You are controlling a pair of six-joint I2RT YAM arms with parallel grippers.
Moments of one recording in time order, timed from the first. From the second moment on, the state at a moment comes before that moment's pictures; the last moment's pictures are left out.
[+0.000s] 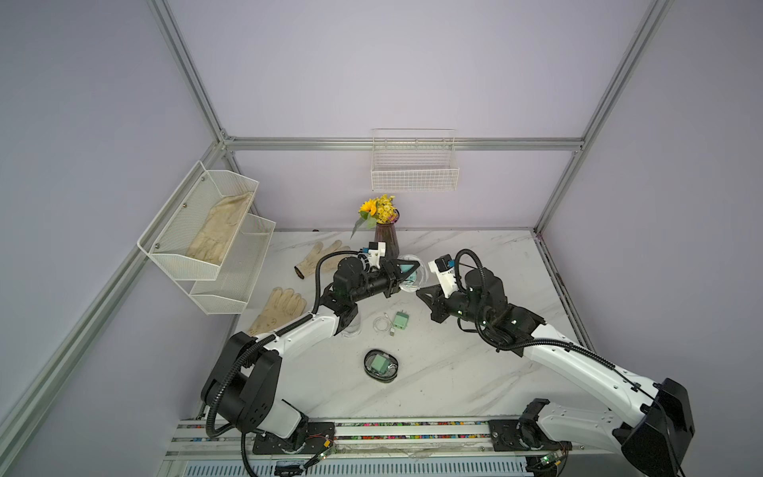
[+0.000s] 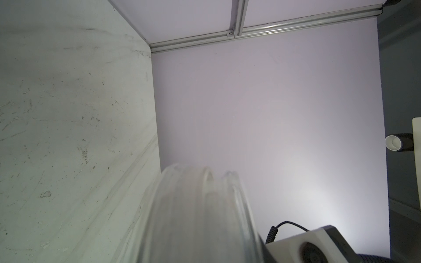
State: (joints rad) left arm -0.52 1.49 0.92 0.55 0.58 -1.41; right arm 0.69 1.18 0.94 -0.14 -0.18 0.24
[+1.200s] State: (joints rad) left arm -0.39 1.47 0.92 0.47 0.89 -1.21; right arm 0.71 1.33 1.24 -0.60 -0.15 0.06
